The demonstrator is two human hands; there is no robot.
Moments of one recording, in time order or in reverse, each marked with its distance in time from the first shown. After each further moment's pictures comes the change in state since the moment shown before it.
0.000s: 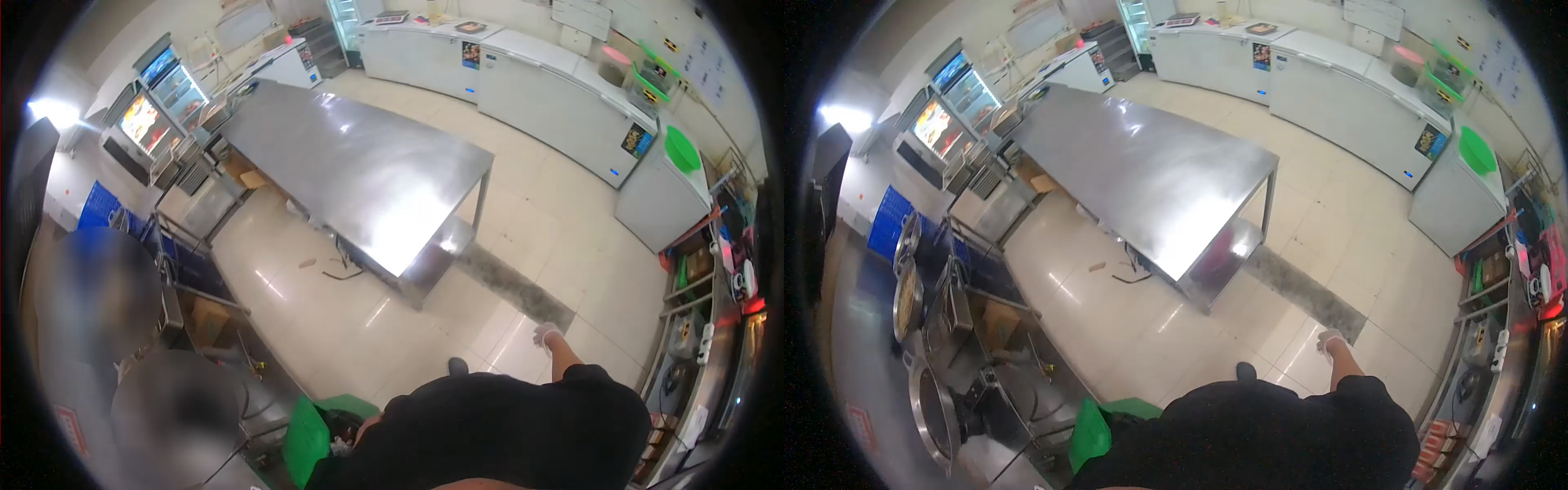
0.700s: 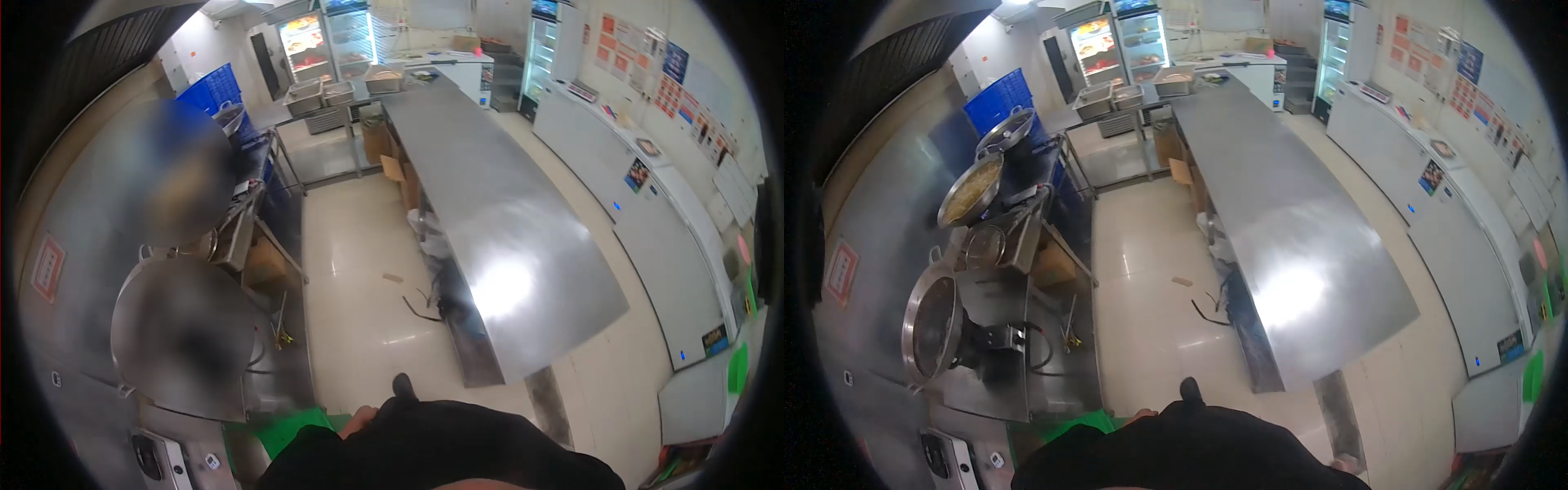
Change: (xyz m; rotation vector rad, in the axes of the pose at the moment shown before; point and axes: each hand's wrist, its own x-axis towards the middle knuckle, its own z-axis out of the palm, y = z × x) left_hand 0.161 -0.085 -0.227 -0.092 0.270 -0.016; right_hand 0.125 -0.218 -0.161 0.799 0.941 1.019
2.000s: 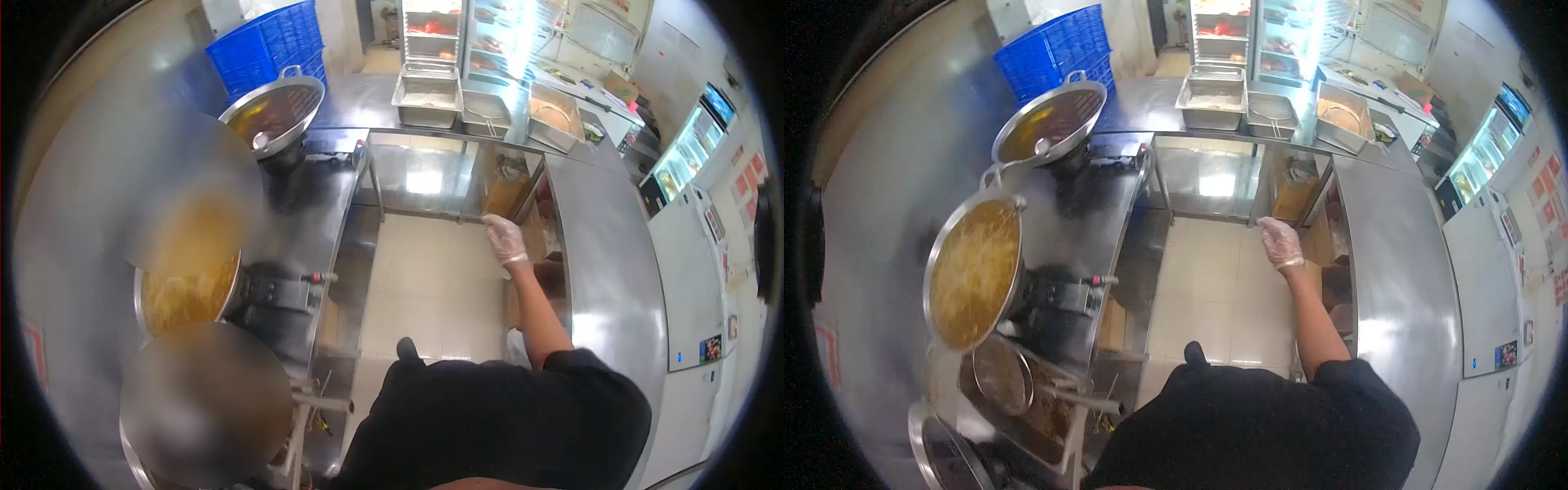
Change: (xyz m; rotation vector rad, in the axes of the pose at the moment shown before) left_hand 0.486 -0.233 -0.780 -0.555 0.192 -0.504; right_hand -0.968 -1.435 0.550 0.794 -0.967 -1.902
